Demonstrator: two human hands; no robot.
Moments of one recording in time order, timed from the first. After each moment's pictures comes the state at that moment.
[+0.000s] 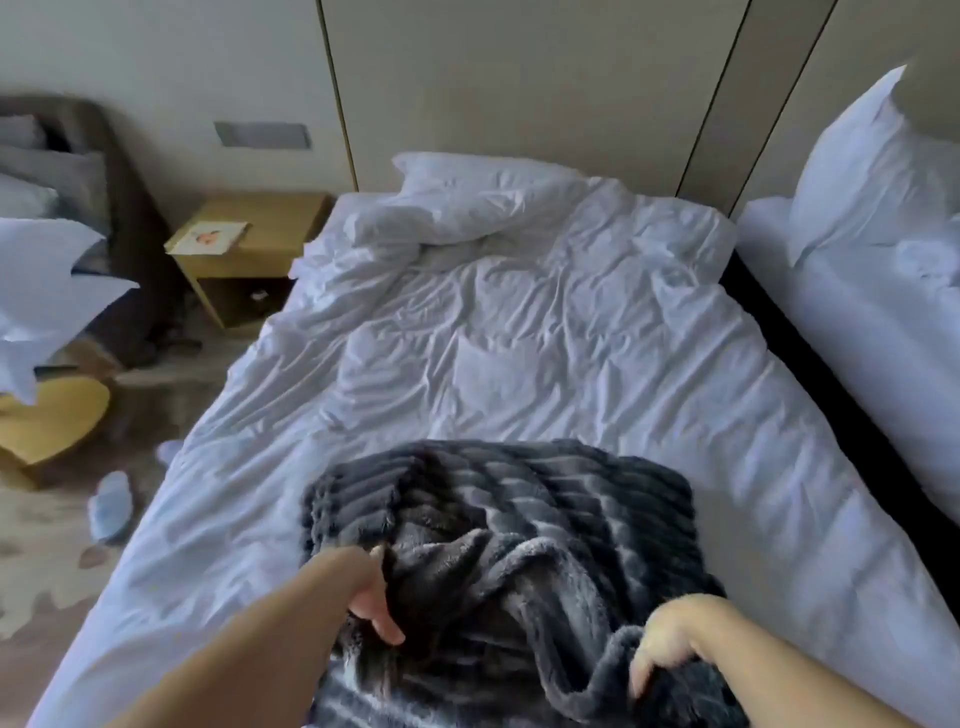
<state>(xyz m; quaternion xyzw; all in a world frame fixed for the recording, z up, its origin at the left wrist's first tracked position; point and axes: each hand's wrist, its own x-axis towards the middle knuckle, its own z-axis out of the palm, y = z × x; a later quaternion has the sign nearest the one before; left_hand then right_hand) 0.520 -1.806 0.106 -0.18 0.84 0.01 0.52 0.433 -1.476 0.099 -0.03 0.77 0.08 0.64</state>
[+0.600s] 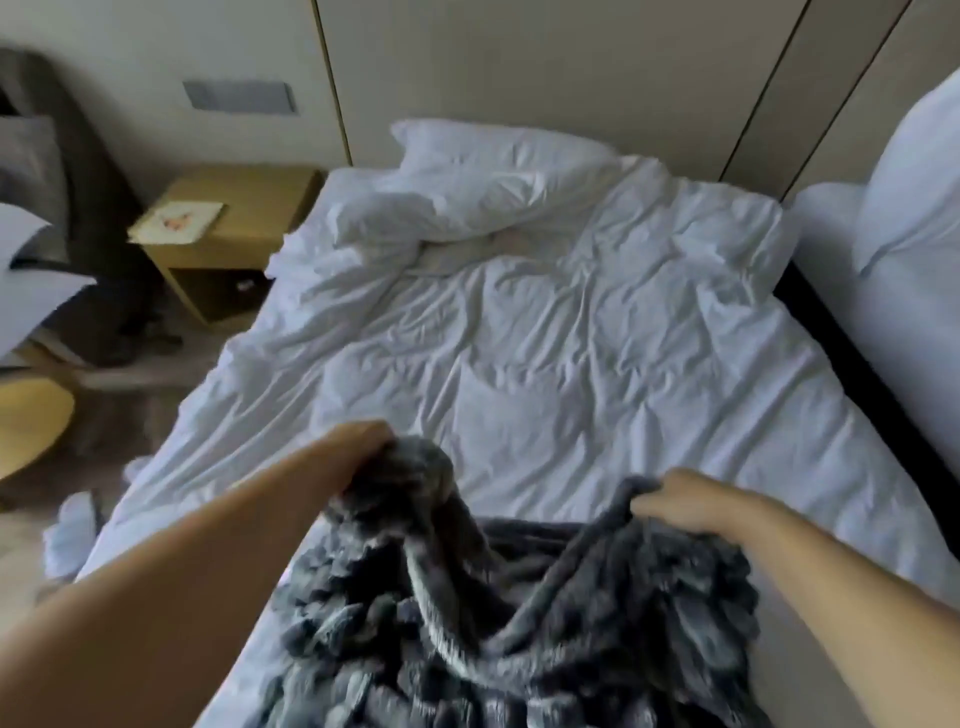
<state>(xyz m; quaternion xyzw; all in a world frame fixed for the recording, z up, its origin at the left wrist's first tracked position) 0.282 -1.896 0.132 -0.40 0.78 0.45 0.16 0.197 -1.555 0.123 -0.03 0.92 -0.18 0.36</state>
